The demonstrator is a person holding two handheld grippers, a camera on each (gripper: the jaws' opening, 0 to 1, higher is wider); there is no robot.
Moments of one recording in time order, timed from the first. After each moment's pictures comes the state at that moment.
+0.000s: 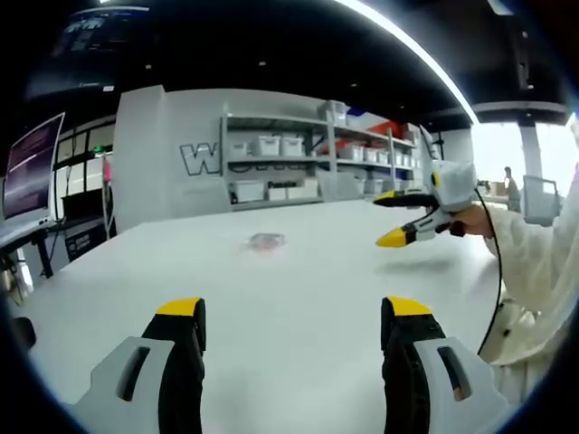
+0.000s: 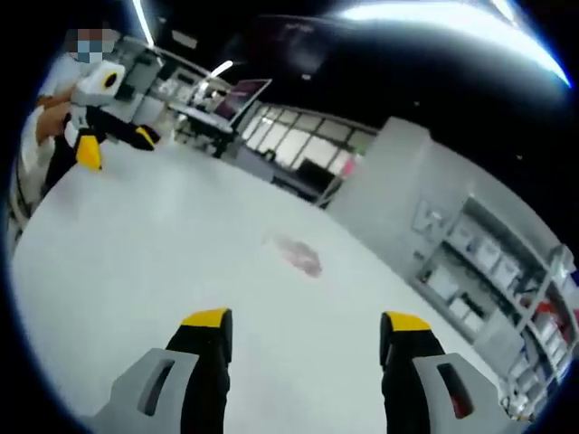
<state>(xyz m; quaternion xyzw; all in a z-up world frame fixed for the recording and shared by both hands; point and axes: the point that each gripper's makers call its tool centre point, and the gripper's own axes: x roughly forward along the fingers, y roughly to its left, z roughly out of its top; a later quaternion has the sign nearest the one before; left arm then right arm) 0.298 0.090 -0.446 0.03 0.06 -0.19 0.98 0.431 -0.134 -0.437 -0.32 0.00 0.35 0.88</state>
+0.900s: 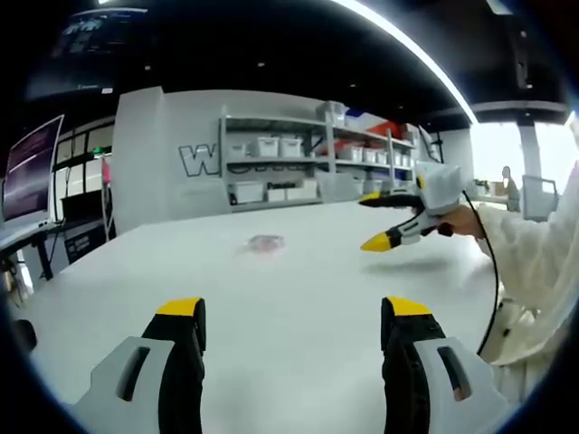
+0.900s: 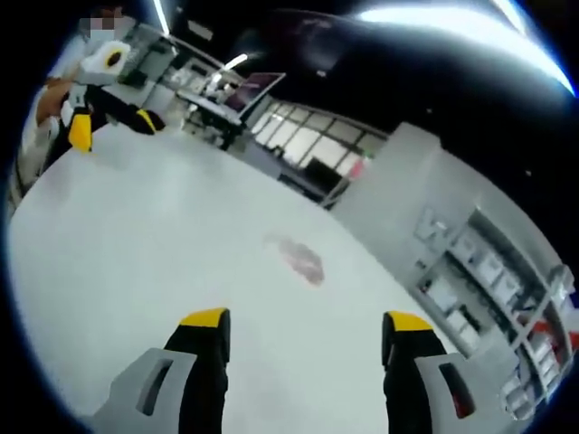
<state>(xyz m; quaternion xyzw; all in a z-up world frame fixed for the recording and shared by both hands) 0.296 0.089 -0.444 0.03 0.06 -0.20 0.98 0.447 -0.113 -0.440 -0.35 0.00 0.35 0.87</state>
